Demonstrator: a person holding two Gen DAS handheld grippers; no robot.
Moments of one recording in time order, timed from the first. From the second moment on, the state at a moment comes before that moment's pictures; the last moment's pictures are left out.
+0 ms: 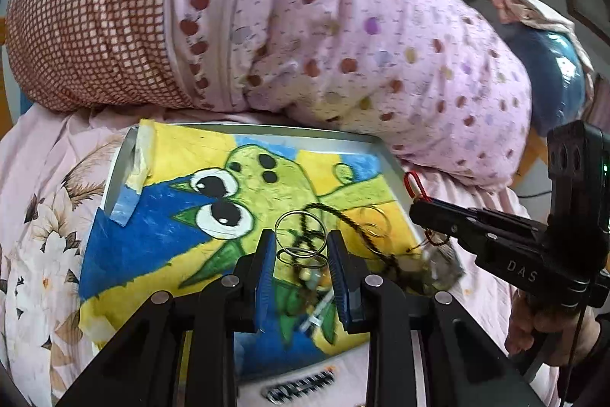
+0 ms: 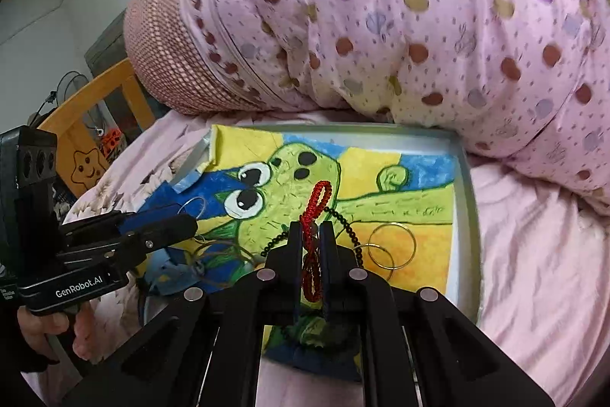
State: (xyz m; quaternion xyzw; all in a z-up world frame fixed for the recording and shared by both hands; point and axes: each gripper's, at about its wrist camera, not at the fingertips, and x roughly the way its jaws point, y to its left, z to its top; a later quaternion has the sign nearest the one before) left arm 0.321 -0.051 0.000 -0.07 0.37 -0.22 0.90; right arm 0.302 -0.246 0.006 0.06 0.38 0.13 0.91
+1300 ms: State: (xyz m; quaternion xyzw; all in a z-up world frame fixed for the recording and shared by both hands) left arm 0.218 0.012 -0.019 -0.05 0.41 -0.23 0.88; right arm 0.154 -0.263 -0.033 0.07 0.41 0.09 0.91
